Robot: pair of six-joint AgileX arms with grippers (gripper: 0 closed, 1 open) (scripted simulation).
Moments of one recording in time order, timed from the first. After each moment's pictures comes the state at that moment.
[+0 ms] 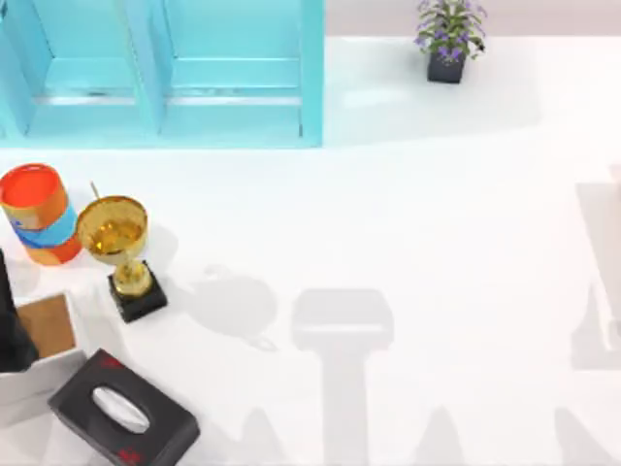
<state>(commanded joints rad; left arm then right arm) 0.00 0.00 0.00 0.00 0.00 0.00 0.00 0.00 0.00 0.00 0.00 0.00</state>
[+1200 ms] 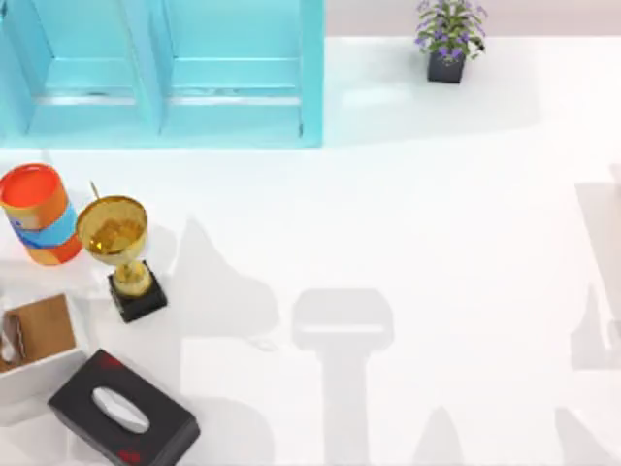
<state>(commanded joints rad) 0.37 1.43 0.67 0.62 0.40 0.10 0.00 0.00 0.00 0.00 0.00 0.00</state>
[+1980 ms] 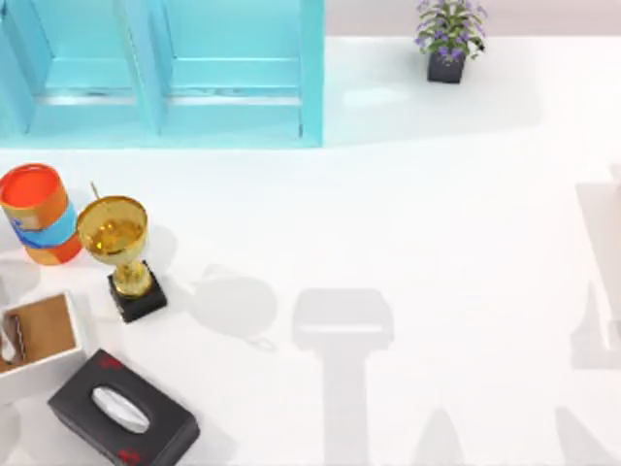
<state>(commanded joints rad) 0.53 2.10 0.97 0.89 0.58 0.15 0.00 0.00 0.00 0.00 0.00 0.00</state>
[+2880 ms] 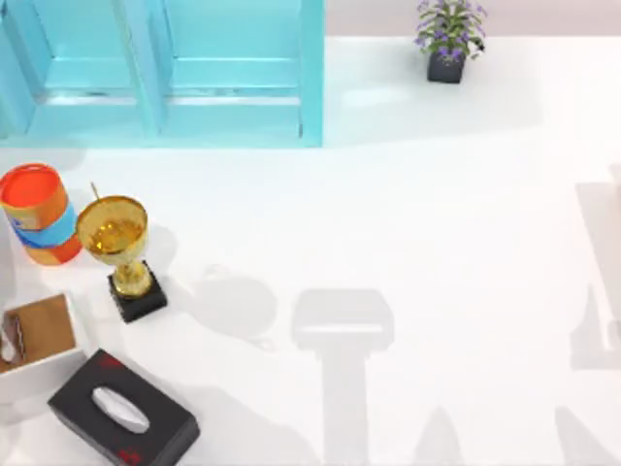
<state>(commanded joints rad) 0.39 2.34 1.35 0.77 0.45 0.11 0.00 0.00 0.00 0.00 0.00 0.00</state>
